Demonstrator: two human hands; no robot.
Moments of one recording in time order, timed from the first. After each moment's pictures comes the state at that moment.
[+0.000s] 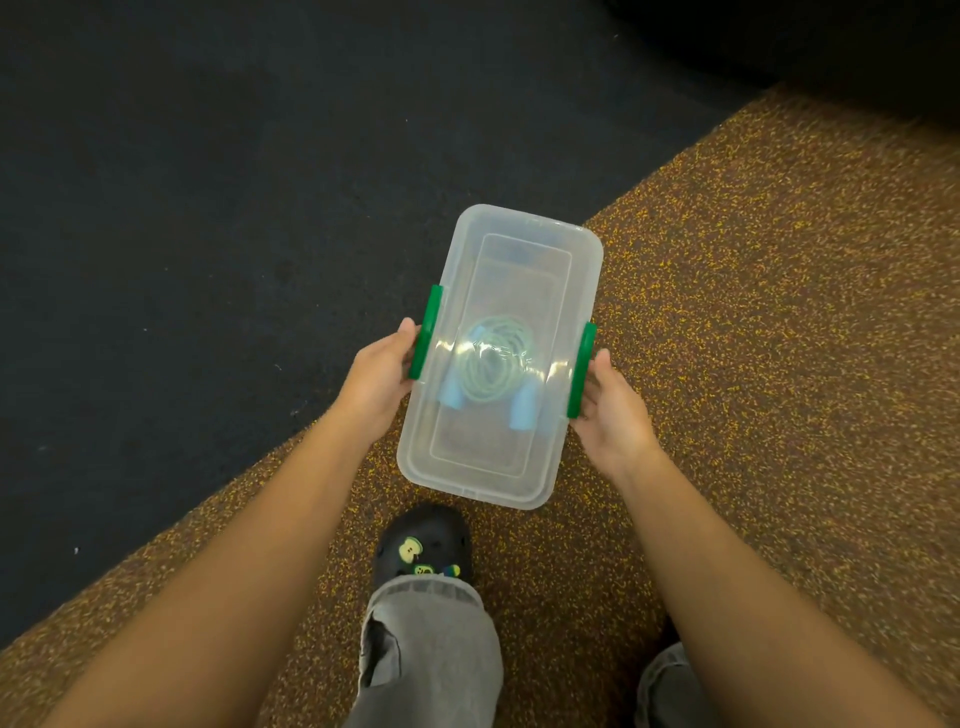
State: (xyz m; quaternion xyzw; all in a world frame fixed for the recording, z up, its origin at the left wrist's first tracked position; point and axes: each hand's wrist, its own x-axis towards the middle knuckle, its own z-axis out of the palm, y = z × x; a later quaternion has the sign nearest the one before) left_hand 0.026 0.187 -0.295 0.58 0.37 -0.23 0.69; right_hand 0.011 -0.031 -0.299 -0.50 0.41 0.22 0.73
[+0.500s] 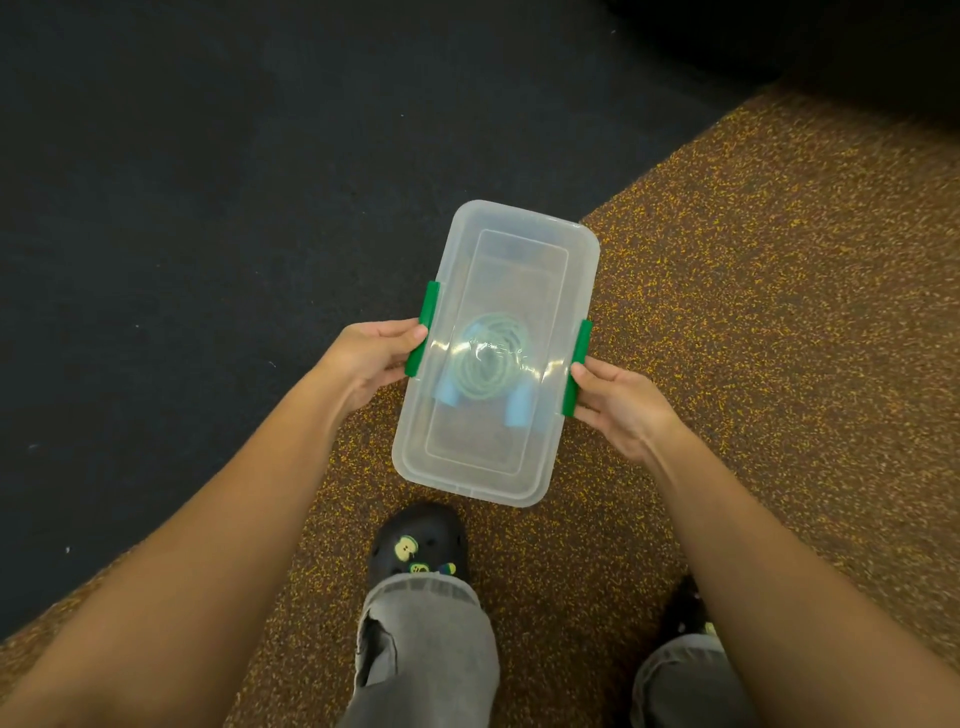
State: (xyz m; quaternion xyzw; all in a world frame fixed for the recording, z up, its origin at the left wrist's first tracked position) left_hand 0.047 0.205 -0.298 0.58 0.35 -0.29 0.68; right_hand 0.026 -0.056 -0.293 -0.53 0.36 0.33 0.70
